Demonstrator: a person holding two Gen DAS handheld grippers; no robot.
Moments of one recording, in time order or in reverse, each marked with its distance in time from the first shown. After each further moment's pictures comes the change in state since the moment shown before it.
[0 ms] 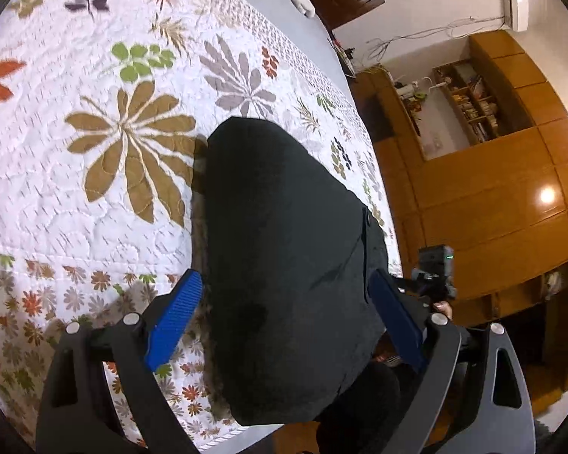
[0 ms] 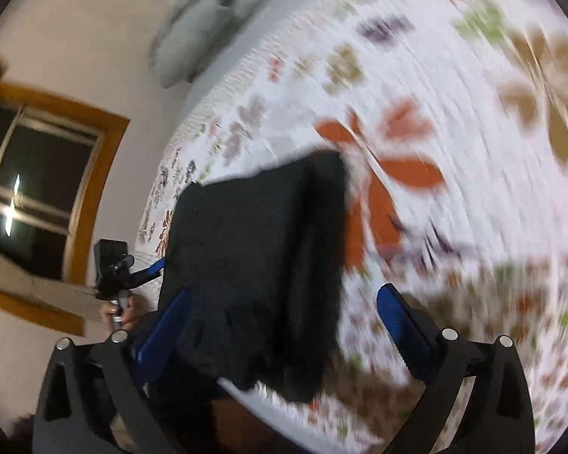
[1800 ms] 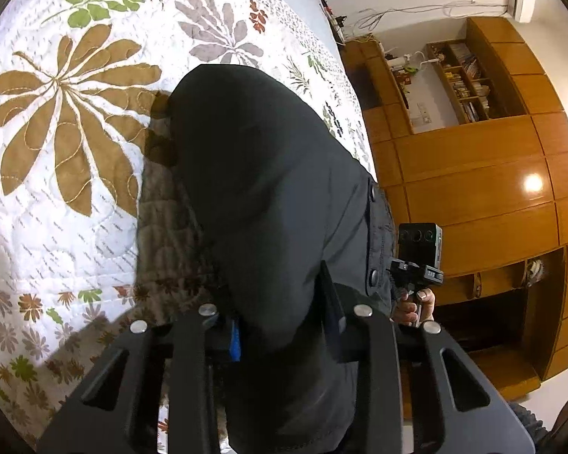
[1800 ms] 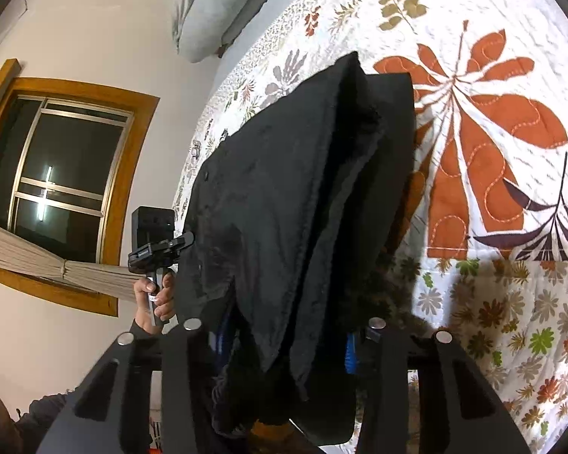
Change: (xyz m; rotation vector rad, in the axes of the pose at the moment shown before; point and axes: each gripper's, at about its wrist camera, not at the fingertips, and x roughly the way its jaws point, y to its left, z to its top) left arm 0.068 0.007 0.017 -0.008 0.137 -0.072; right arm 0.075 0.026 0.005 -0.042 0.090 0.141
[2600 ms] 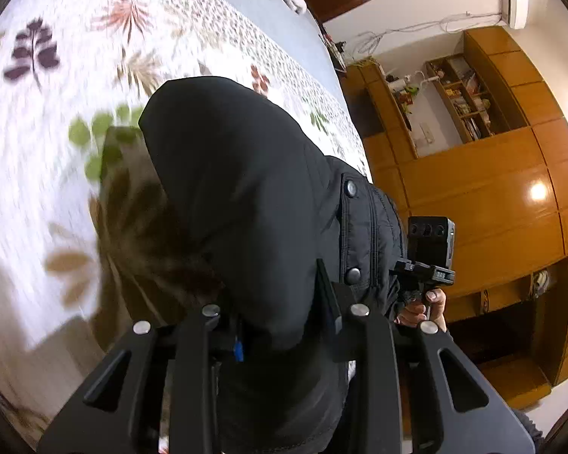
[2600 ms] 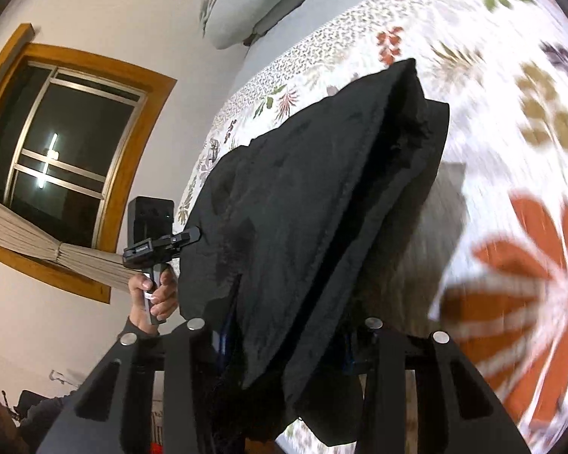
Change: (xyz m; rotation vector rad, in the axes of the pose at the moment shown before) left arm -0.057 0.002 0.091 0.036 -0.087 0.045; right arm 0.052 0.046 0.101 -0.137 0.044 -0.013
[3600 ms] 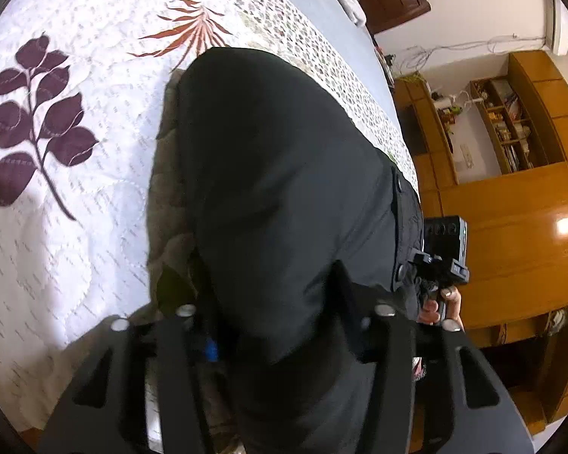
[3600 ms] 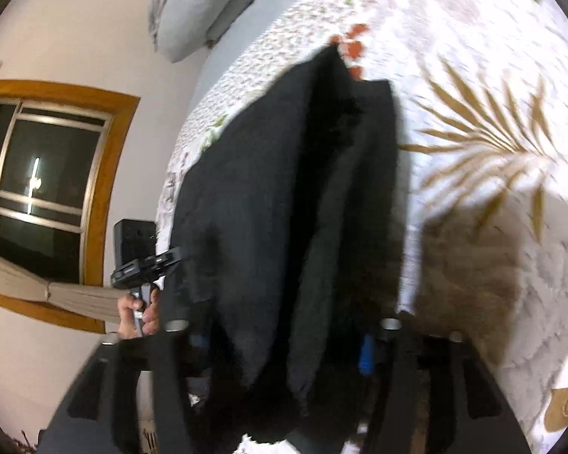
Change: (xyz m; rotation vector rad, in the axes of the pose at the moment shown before) left arm 0.015 0.088 0.083 -0.100 -0.006 0.116; right arm 0.047 -0.076 0.084 0.121 0.017 -0.026
